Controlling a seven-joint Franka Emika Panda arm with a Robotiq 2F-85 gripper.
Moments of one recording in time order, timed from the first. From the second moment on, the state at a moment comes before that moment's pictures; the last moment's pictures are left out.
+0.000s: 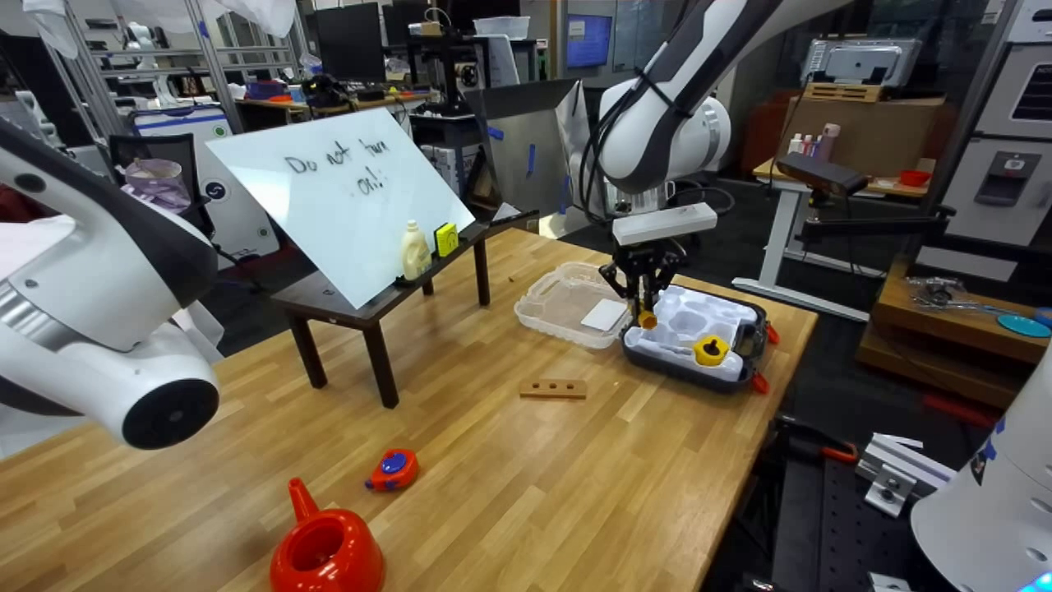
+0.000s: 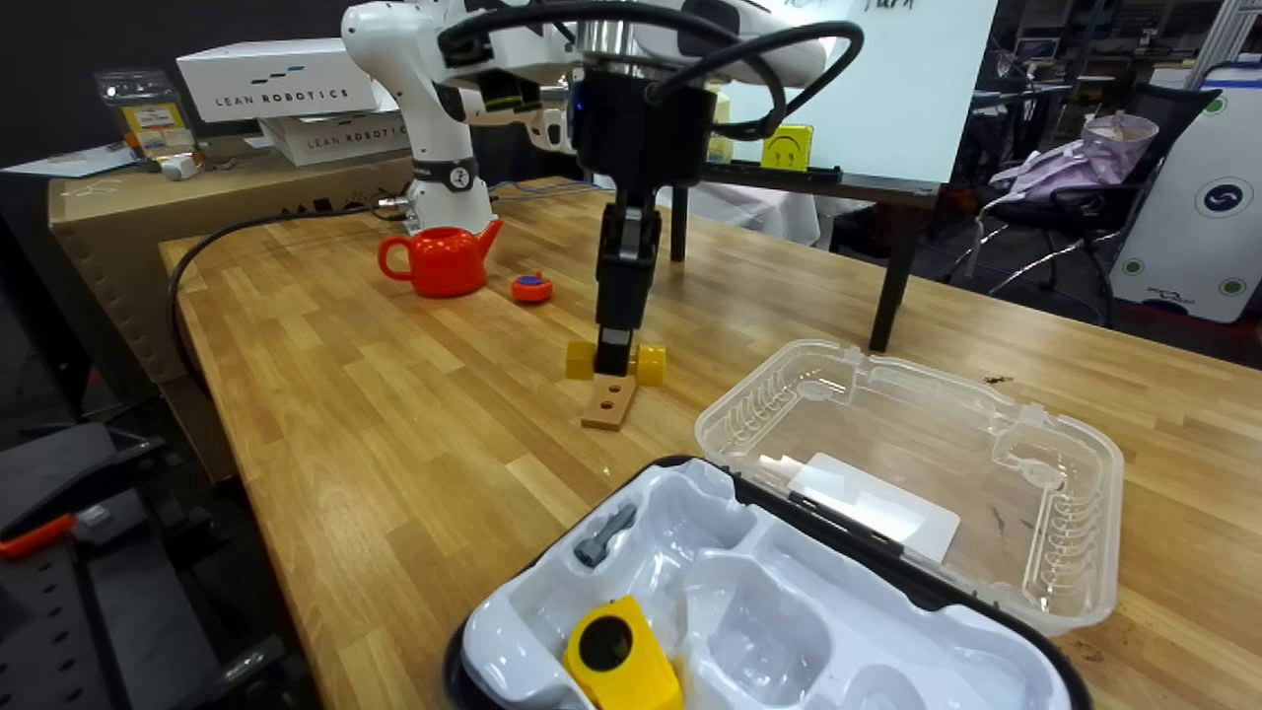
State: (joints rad) arm -0.10 0.19 -0.24 -2.35 0.03 2.36 0.47
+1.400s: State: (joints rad) arm 0.10 0.40 0.02 -2.26 -0.06 2.36 0.23
